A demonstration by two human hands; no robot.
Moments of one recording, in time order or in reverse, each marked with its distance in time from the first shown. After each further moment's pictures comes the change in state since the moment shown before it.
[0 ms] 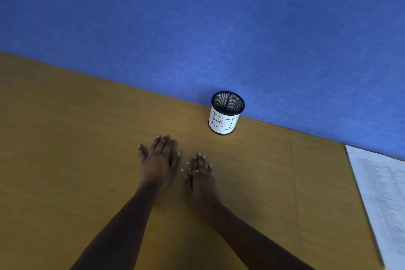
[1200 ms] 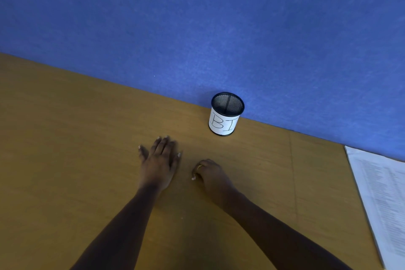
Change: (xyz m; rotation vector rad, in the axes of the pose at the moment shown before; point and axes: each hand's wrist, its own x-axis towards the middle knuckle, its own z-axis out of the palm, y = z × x) left_hand -0.001 -0.001 0.001 0.011 -0.018 0.002; right_hand 0.016 0.015 -0.048 -0.086 -0.194 -0.249
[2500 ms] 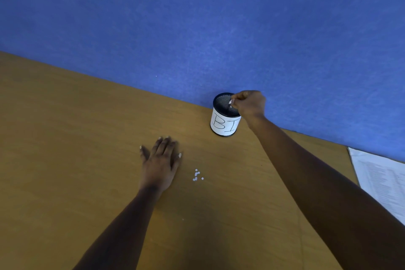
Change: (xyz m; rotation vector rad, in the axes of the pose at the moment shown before) left_hand 0.000 0.001 0.000 -0.017 0.040 0.005; right_hand 0.087 0.052 -0.127 0.596 0.626 0.625
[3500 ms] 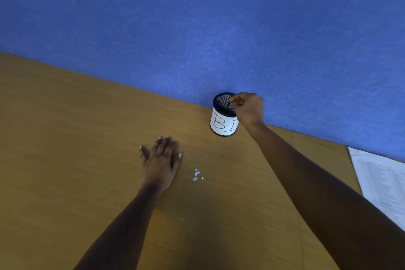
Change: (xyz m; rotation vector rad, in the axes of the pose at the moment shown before) left_hand 0.001 0.000 -0.001 0.014 -0.048 -0.008; right_hand -0.009 0.011 0.001 -0.154 0.001 -0.208
